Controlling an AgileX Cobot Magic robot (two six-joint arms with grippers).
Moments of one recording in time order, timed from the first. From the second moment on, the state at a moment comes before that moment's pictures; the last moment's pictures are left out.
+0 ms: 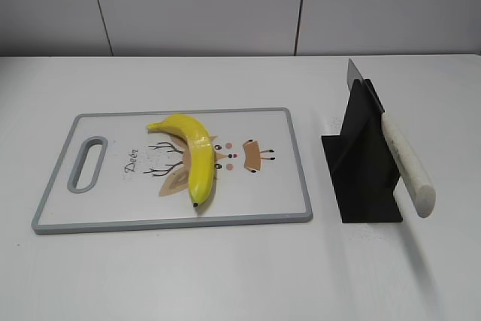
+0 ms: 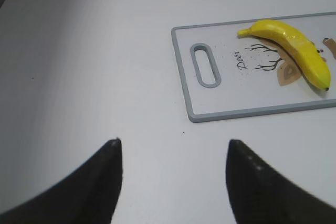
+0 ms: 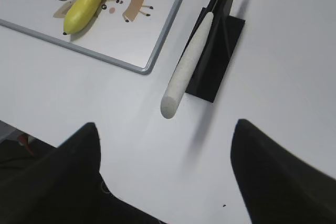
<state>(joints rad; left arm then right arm) -0.14 0.00 -0.49 -0.07 1.09 0.14 0.38 0.73 -0.89 0.17 1.05 -0.07</state>
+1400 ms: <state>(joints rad) -0.13 0.00 -0.49 -0.07 1.09 0.14 0.16 -0.01 -0.54 0.12 1.05 -0.08</state>
